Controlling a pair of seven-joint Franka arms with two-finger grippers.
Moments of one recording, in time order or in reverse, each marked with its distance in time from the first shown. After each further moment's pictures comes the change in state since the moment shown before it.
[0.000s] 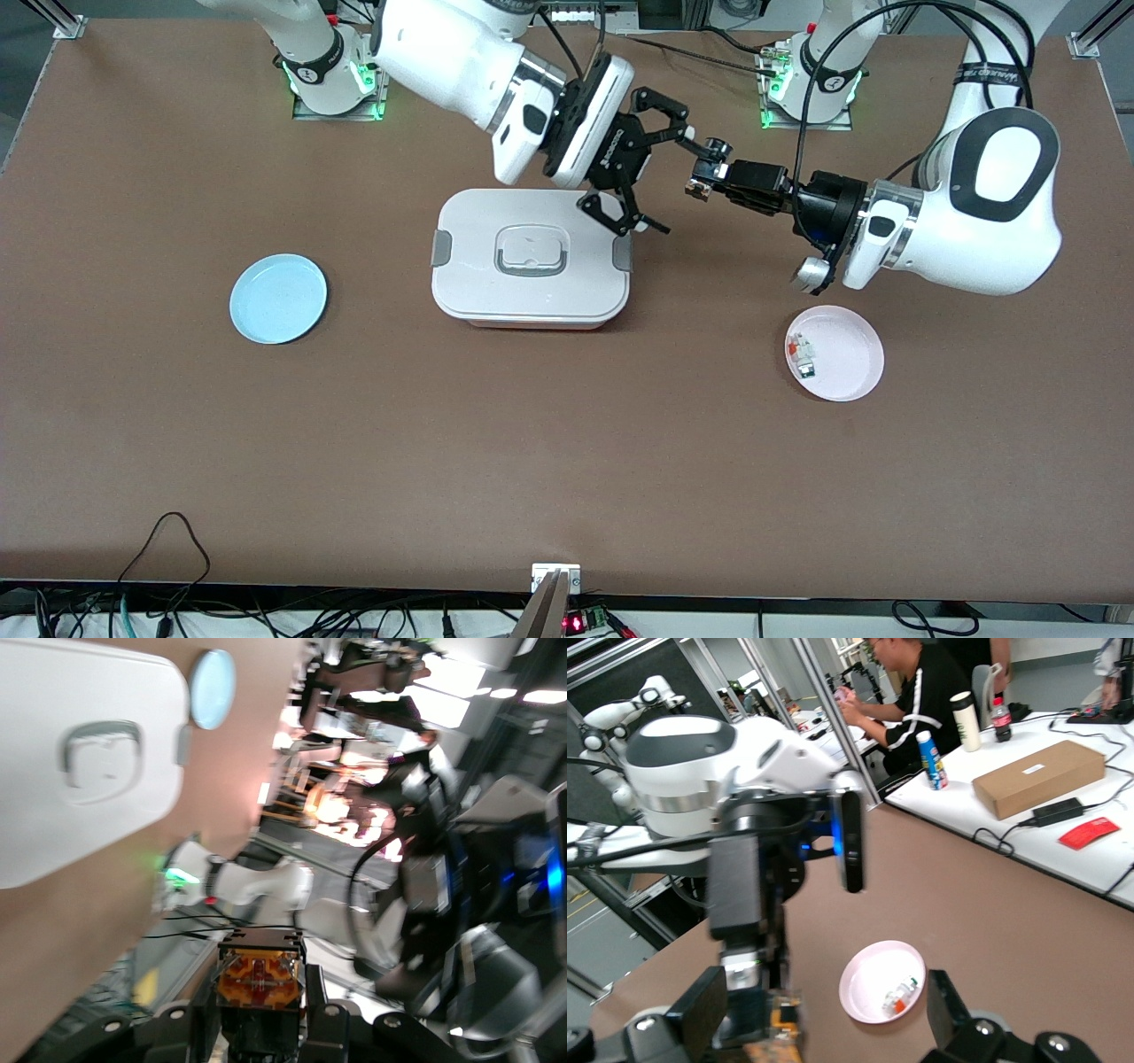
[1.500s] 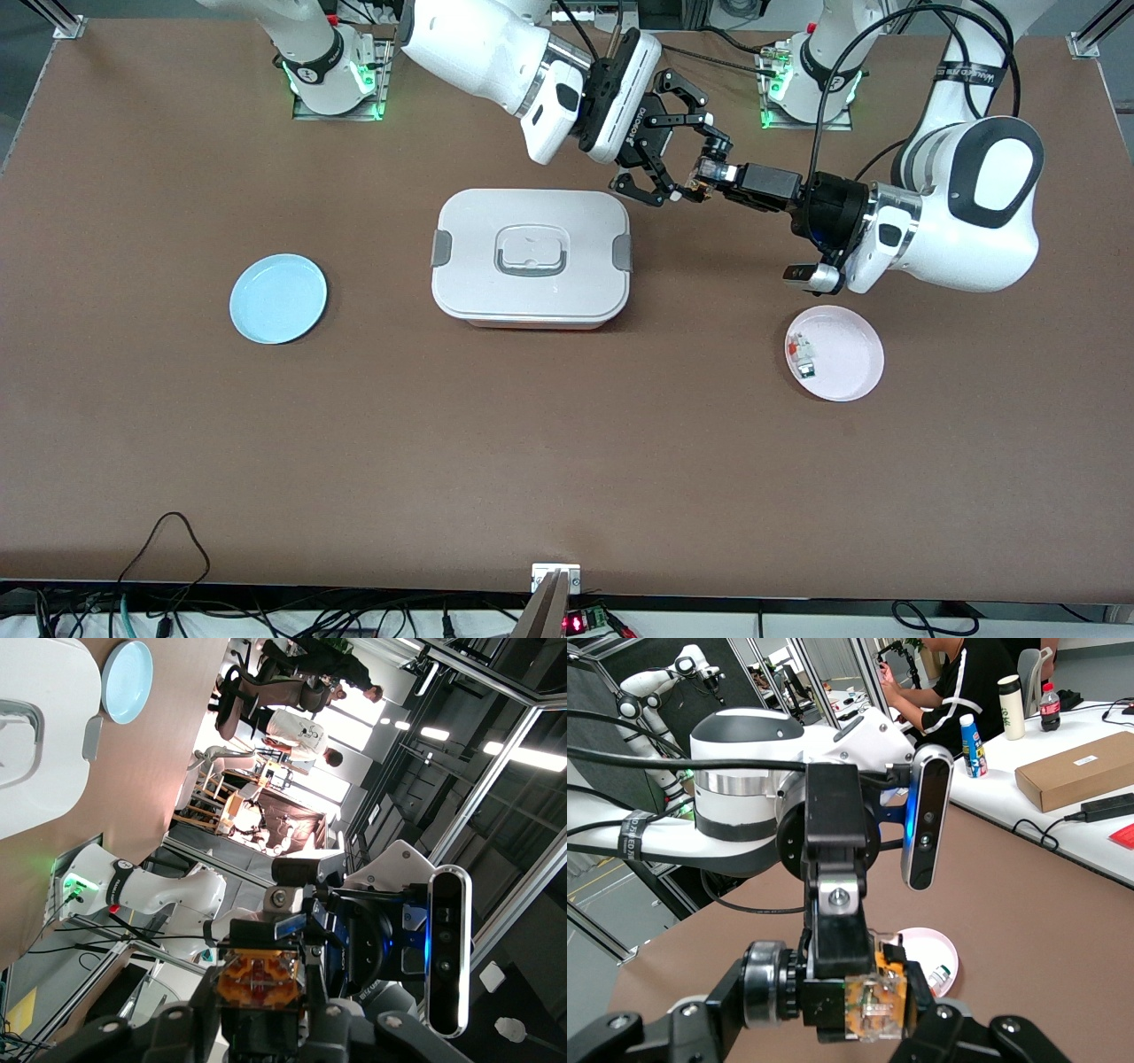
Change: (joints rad) left arm 0.013 -0.013 -0.002 -0.126 -0.287 0.001 -0.003; right arm 0.050 0.000 0.025 -0.015 0.000 -0.006 -0.055
